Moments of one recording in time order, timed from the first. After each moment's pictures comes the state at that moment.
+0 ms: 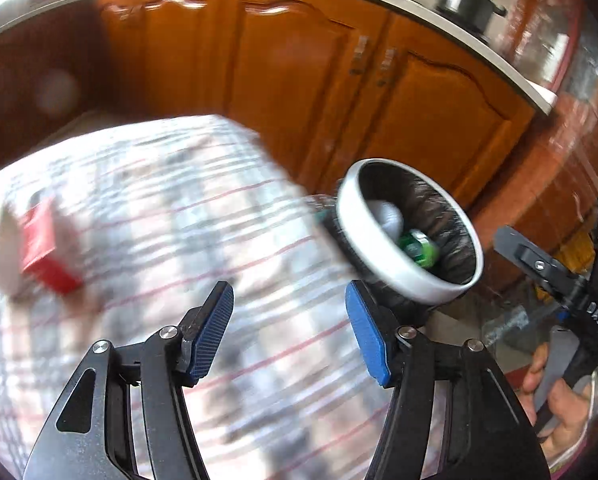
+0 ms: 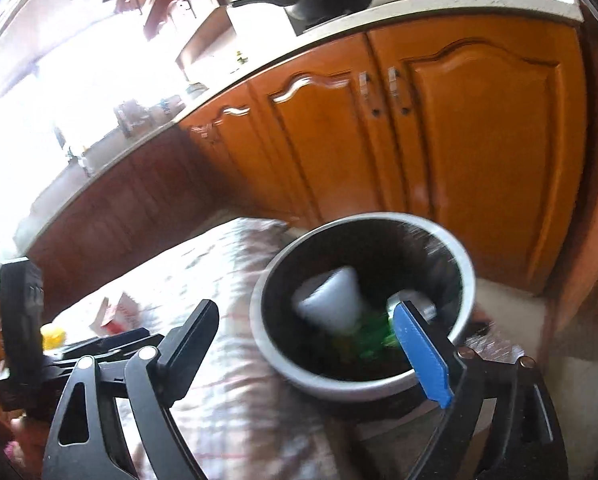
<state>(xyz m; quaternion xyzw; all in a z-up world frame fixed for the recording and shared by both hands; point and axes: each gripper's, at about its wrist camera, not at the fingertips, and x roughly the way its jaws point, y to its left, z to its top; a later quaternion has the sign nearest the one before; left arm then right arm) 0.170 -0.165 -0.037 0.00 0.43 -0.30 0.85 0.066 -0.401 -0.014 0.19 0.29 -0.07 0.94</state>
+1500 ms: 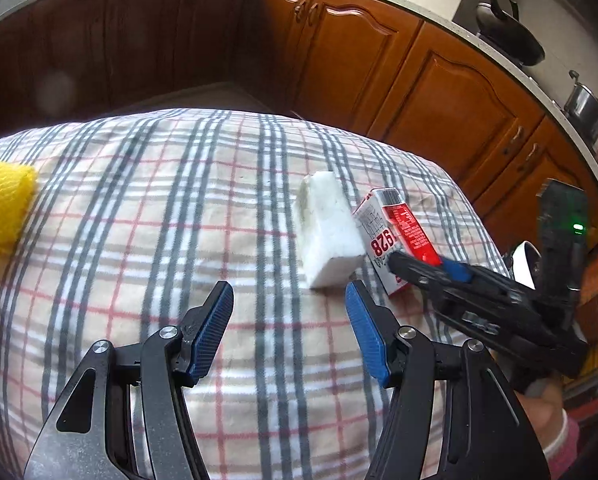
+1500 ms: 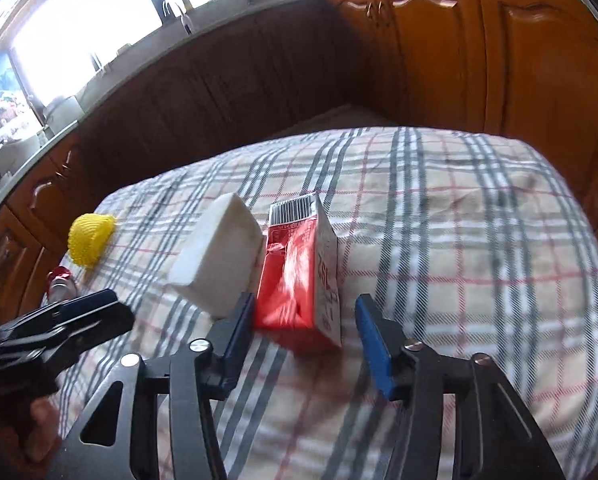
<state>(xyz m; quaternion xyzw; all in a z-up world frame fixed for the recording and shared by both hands) 0.242 0.066 -0.053 -0.09 0.45 -0.13 0.88 0.280 -0.141 -0.083 0.07 0.44 0.14 0.88</state>
